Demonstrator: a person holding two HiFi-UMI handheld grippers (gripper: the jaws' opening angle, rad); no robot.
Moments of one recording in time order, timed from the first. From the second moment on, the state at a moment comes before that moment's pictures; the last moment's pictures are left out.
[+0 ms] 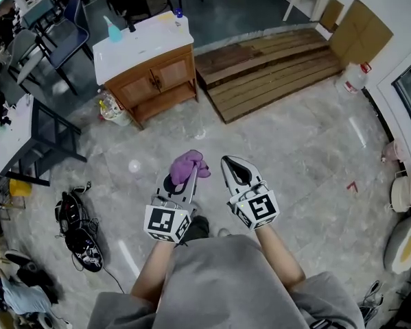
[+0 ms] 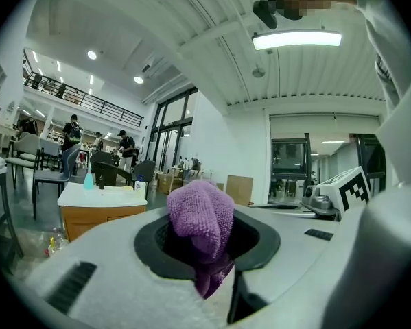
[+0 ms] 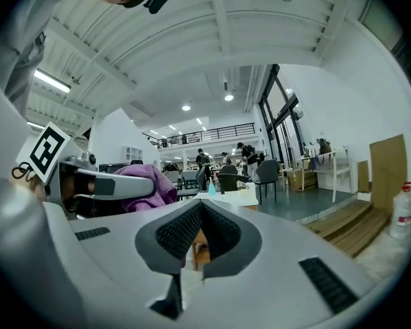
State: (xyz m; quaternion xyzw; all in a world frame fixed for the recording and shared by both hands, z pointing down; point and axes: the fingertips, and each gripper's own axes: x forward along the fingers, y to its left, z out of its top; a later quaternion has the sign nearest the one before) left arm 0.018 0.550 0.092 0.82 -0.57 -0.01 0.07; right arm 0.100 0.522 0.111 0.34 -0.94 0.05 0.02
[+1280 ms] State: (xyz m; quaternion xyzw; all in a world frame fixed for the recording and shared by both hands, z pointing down) left arm -0.075 0.392 0.131 0.83 -0.54 -0.01 0.12; right arm 0.012 0.368 0.135 0.37 -0.92 0.06 0.06
